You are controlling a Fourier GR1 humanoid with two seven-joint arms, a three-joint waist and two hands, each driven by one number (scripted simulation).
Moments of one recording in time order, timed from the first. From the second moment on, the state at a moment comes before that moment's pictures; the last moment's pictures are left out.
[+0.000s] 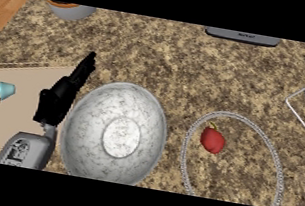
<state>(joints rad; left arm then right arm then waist) -0.18 0.06 -0.01 -1.44 -0.17 -0.04 0.02 -0.40 -1.08 -0.43 -1.12 0.01 0.16 -0.50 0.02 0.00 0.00</state>
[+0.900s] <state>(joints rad) -0.20 0.04 -0.02 -1.43 -0.18 -0.03 0.03 -0.80 -0.97 -0.38 -0.60 0.02 0.23 -0.65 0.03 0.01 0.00</state>
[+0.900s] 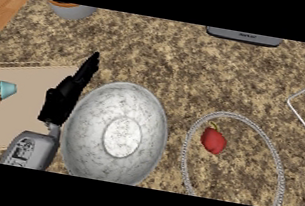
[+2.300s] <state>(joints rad) -0.19 0.05 -0.02 -1.44 -0.17 -0.04 0.01 -0.99 -1.09 -0.43 -0.24 0.09 0.31 -0.57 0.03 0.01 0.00</state>
